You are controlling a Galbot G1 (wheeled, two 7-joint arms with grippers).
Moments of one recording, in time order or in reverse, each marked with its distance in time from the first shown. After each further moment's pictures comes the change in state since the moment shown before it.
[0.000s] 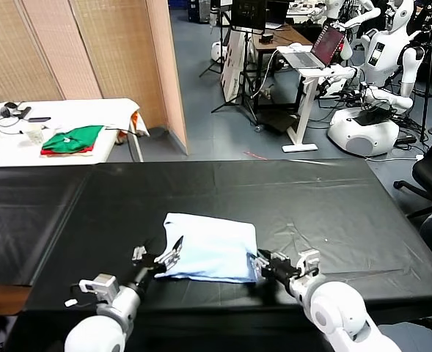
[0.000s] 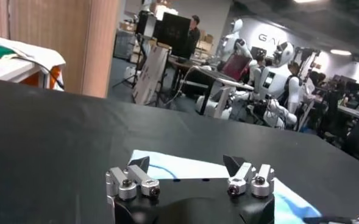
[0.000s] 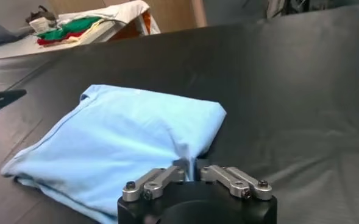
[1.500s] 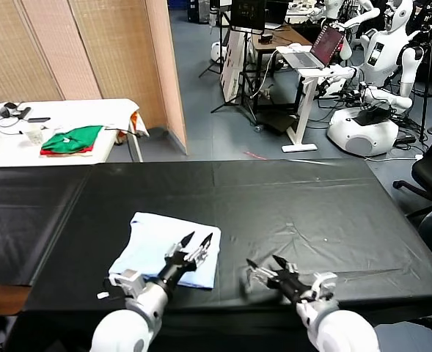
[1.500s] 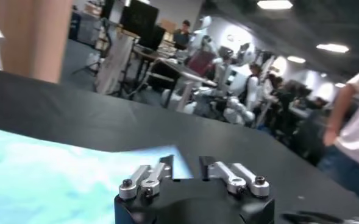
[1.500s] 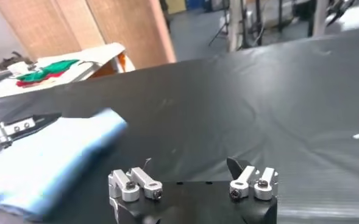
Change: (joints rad) left arm -0.075 -0.060 0.119 0.016 -0.087 0.008 0.022; right arm -0.156 0.136 0.069 0.071 -0.057 0.109 -0.032
